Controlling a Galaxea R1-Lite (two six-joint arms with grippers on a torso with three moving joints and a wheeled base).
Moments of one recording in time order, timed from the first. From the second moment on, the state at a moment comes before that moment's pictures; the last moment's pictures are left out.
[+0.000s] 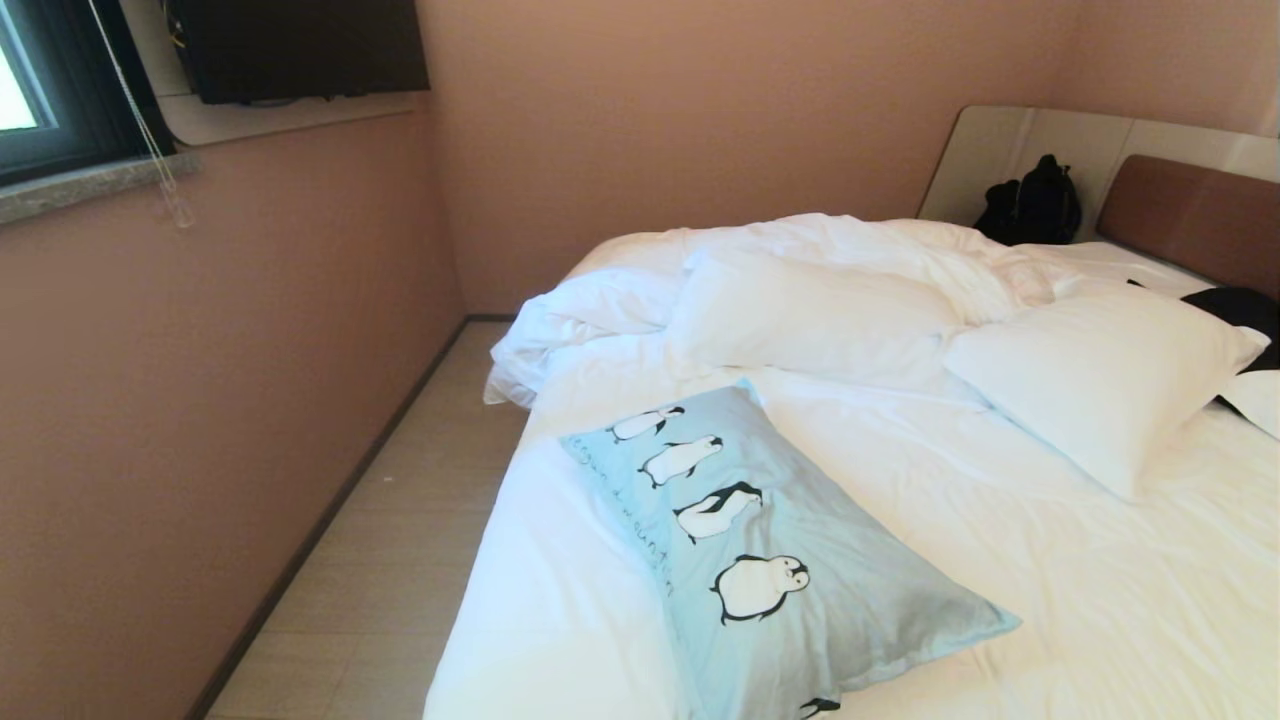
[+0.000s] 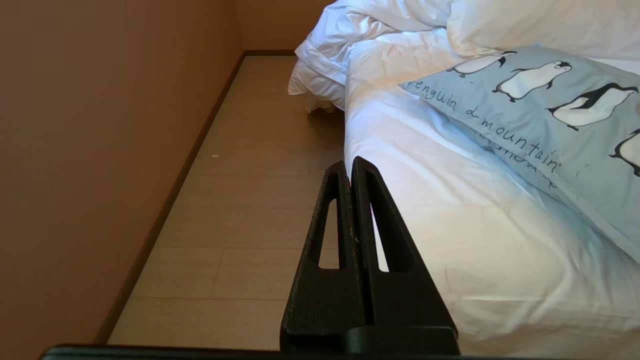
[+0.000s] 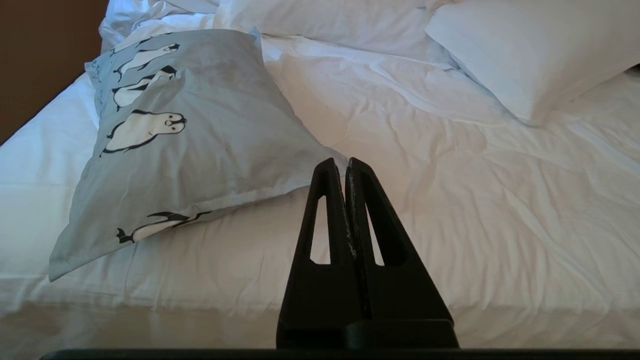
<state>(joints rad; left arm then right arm) 0.00 0.00 0.00 -0.01 0.00 0.00 0.00 0.00 -0.01 0.02 0.01 -0.05</state>
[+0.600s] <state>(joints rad) 0.00 0.00 0.00 -0.01 0.00 0.00 0.00 0.00 -0.01 0.02 0.01 -0.05</state>
